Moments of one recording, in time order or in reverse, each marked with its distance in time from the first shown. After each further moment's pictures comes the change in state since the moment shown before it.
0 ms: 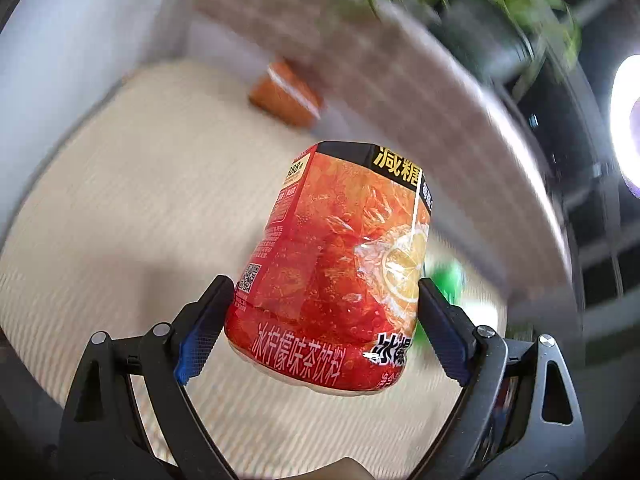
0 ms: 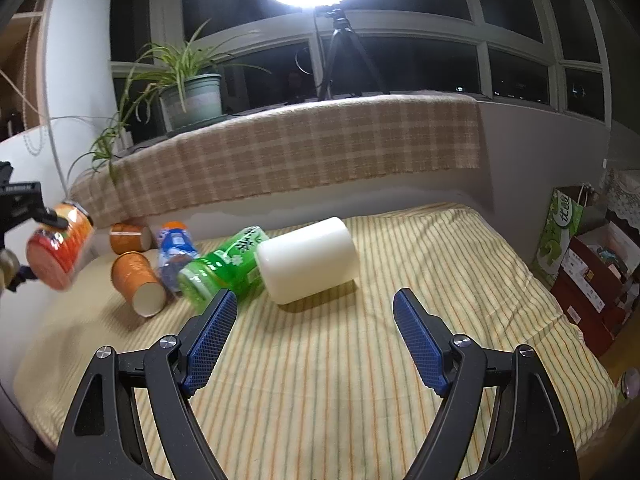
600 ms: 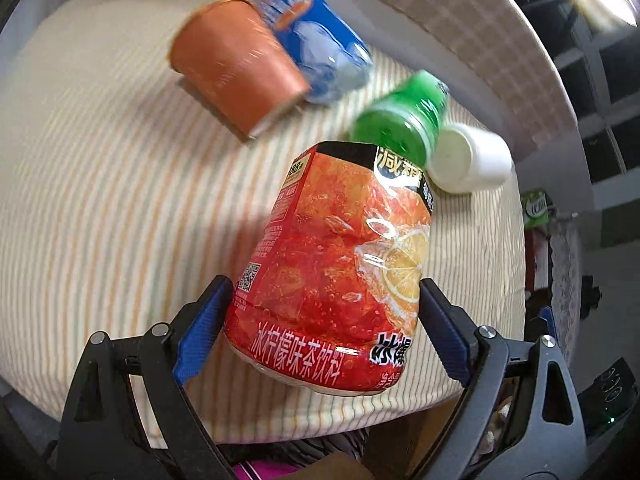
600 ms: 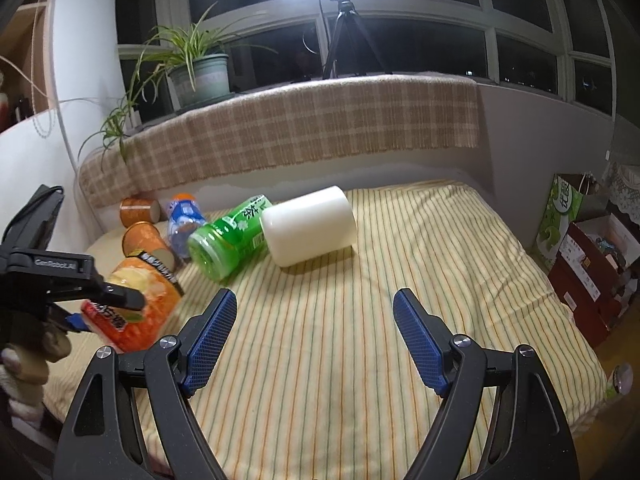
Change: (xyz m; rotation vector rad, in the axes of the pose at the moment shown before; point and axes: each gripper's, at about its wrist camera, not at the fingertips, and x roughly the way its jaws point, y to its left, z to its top) left arm 0.069 -0.052 -0.094 0.261 0.289 -0.030; right arm -0.017 -0.006 -0.013 -0.016 0.088 0.022
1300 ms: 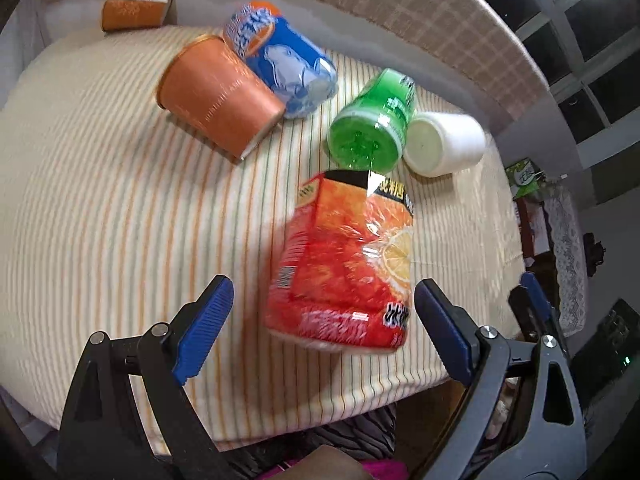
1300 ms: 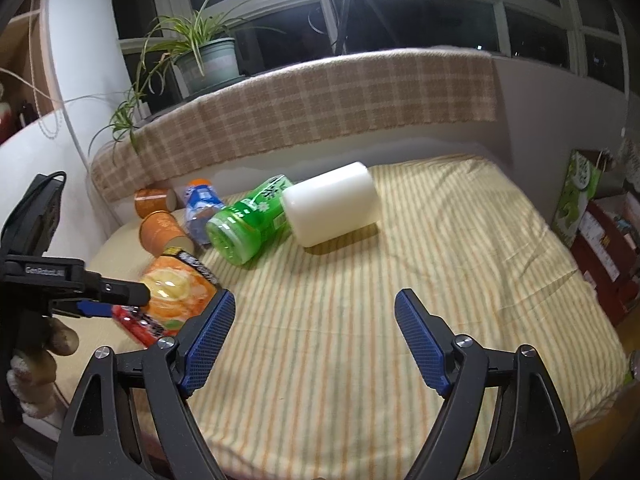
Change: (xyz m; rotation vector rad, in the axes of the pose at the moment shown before) left arm -0.032 0.001 -0.006 0.157 -0.031 -0.013; right arm 0.008 0.009 0.001 0.051 0.084 0.083
